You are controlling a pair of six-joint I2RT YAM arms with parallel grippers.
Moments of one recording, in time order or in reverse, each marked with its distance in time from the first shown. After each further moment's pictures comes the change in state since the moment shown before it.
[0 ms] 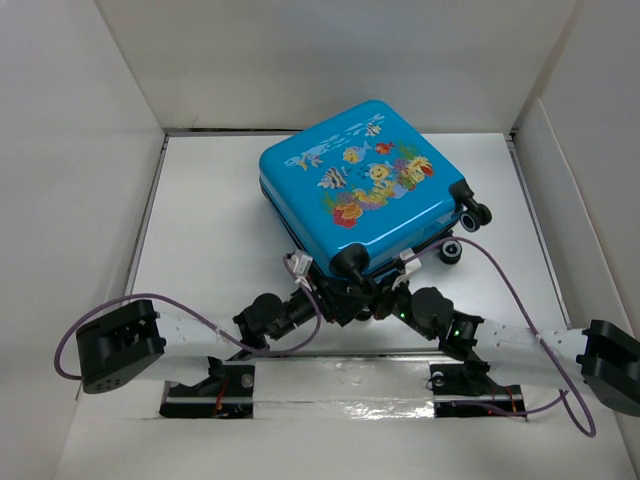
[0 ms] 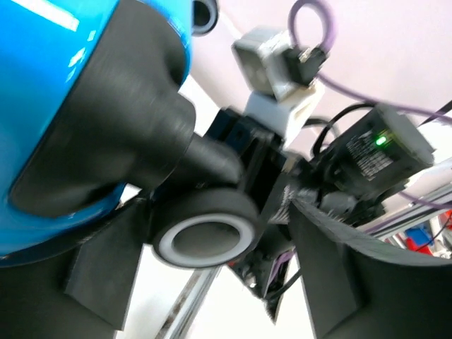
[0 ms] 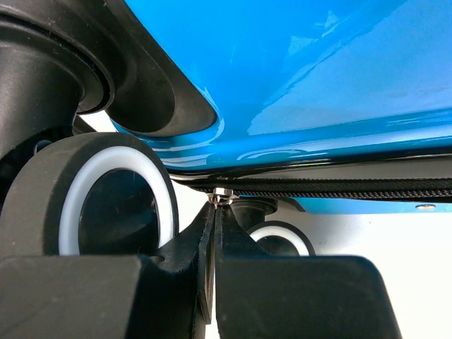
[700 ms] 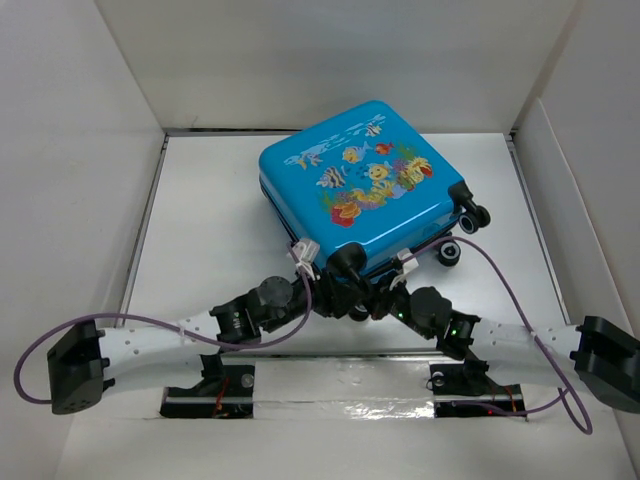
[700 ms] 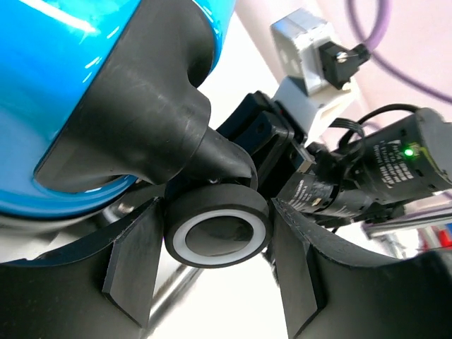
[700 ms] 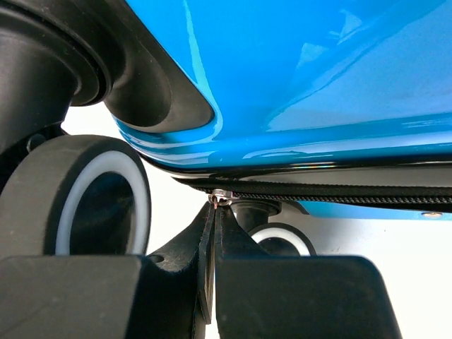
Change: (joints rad) left arm 0.006 -0.248 0.187 -0.659 -0.034 -0.043; right arm 0.000 0.041 0.000 0.056 -0.023 0.004
